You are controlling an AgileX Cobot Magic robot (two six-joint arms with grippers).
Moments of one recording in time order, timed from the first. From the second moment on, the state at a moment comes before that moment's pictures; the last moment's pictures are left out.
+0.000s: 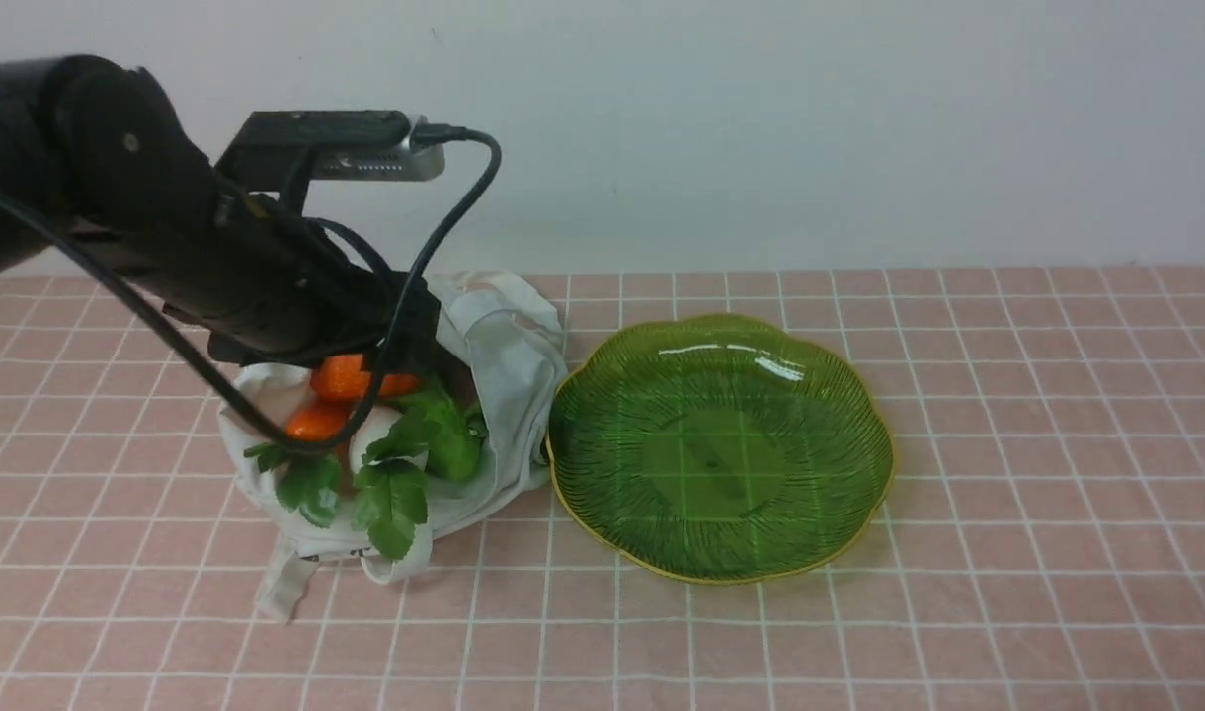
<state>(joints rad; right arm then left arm) 0.05 -0.01 0.03 0.08 0.36 -0.05 -0.24 1.62 -1.23 -0.19 0.70 0.01</state>
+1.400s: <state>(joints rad) 0.05 -0.01 0.03 0.08 0.36 -0.05 -0.24 1.79 -1.24 0.27 0.61 -0.31</state>
